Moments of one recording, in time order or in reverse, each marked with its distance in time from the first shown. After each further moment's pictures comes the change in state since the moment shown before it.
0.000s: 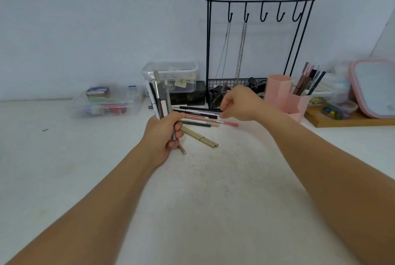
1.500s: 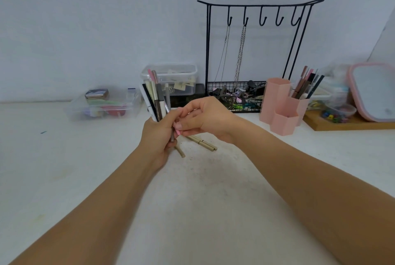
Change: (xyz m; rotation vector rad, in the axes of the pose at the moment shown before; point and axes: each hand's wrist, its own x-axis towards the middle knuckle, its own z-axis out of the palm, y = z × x) left_hand -0.004 0.003 0.003 0.001 0.113 0.062; right_hand -0.025 -0.058 0.037 0.924 -0.243 -0.080
